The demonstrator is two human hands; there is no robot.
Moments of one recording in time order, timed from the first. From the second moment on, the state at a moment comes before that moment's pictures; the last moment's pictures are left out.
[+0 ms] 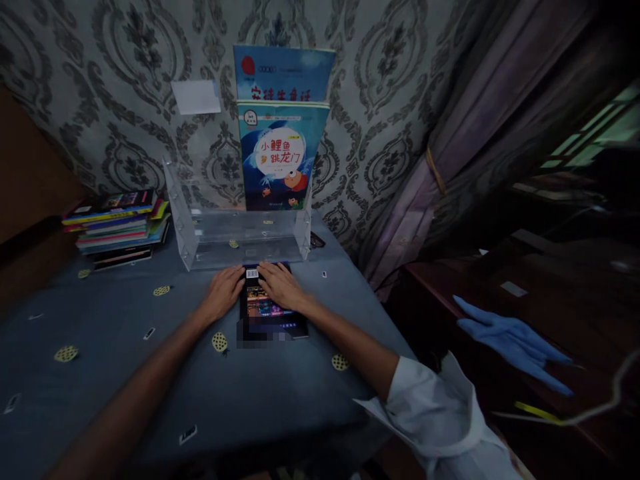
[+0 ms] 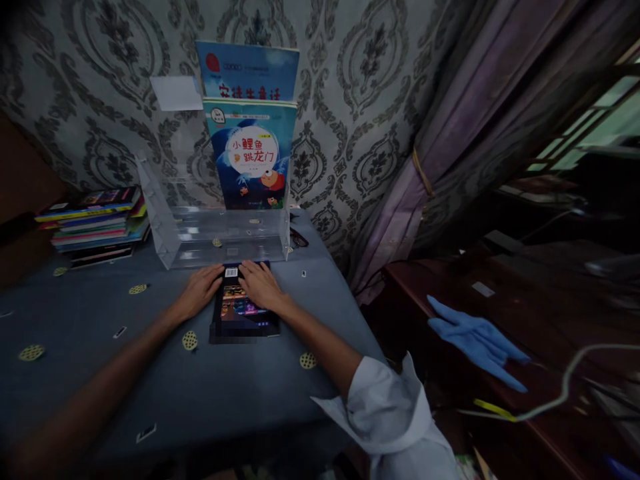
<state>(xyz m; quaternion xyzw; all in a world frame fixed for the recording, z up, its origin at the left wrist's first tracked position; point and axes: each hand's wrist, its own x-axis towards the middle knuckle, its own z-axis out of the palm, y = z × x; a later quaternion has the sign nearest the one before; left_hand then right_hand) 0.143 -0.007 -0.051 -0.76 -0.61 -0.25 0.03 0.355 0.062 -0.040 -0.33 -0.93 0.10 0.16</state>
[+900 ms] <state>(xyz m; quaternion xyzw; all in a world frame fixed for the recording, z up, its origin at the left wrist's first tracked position) 0.133 -0.064 -0.009 -0.84 -0.52 -0.16 -0.06 0.399 0.065 -0.039 -0.40 -0.88 0.12 0.22</state>
